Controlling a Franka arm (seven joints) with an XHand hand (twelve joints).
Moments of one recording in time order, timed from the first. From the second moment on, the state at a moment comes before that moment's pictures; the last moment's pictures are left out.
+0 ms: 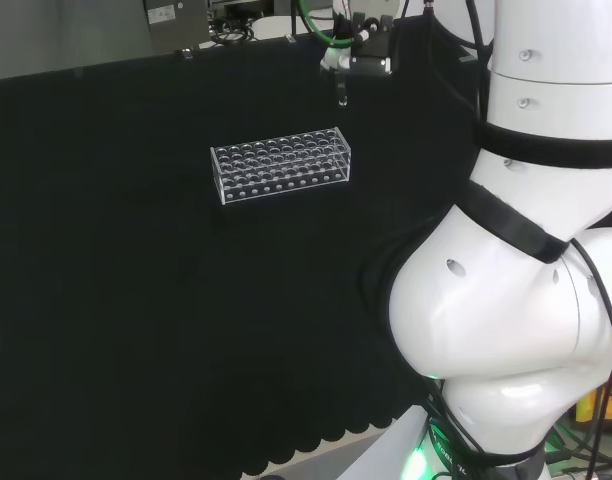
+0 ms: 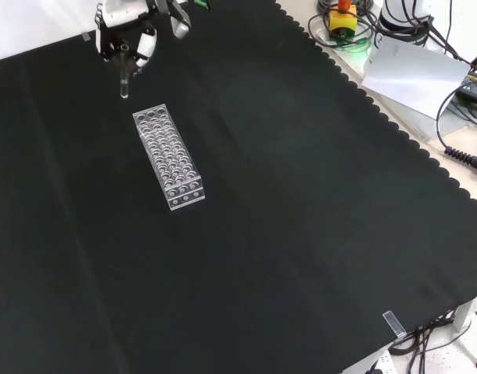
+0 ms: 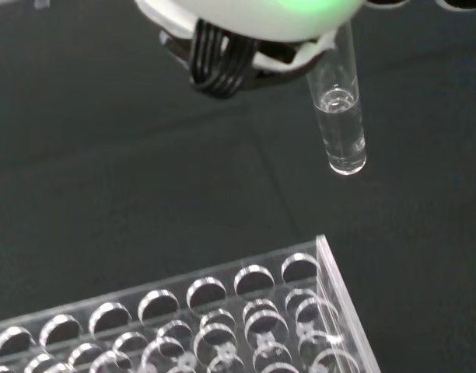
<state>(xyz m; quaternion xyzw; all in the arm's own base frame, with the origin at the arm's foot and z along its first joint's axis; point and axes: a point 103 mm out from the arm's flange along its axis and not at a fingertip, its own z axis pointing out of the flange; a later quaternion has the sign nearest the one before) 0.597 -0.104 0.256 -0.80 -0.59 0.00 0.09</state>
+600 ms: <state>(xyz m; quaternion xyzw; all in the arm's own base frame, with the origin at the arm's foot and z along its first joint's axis) 0.580 -0.096 0.299 -0.80 -0.60 -0.02 0.09</state>
